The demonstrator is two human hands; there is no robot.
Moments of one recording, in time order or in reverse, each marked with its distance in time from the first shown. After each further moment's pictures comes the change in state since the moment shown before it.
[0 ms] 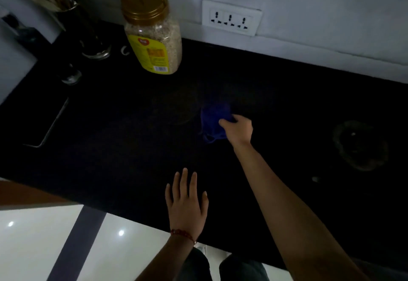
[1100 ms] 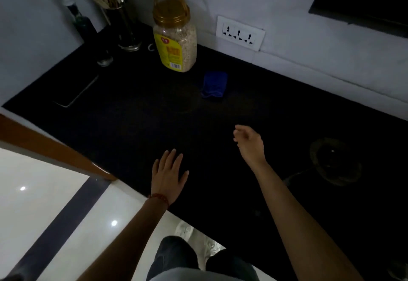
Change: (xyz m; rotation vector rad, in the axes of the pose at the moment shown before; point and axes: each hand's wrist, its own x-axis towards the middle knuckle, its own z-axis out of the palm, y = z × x) left_hand -0.007 0.014 -0.011 -0.082 0.031 -0.052; right_hand -0.028 0.038 -0.091 -0.069 -0.235 -0.193
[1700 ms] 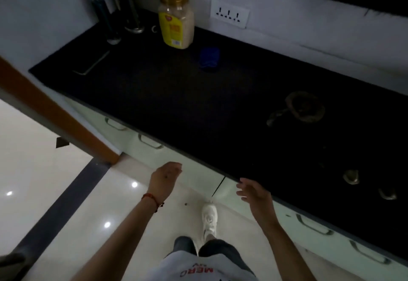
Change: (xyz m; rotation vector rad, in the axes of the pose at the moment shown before) left_hand -0.183 -0.007 -0.001 -0.802 -0.043 -0.239; right_hand -0.261 0.172 -0.022 0.239 -0.054 0.082
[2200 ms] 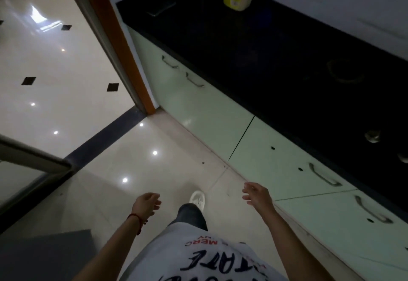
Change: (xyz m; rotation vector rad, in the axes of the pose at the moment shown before) left_hand -0.259 -0.230 0.003 -0.327 0.135 -0.639; right_hand -0.123 0.147 -0.003 -0.267 -0.186 0.224
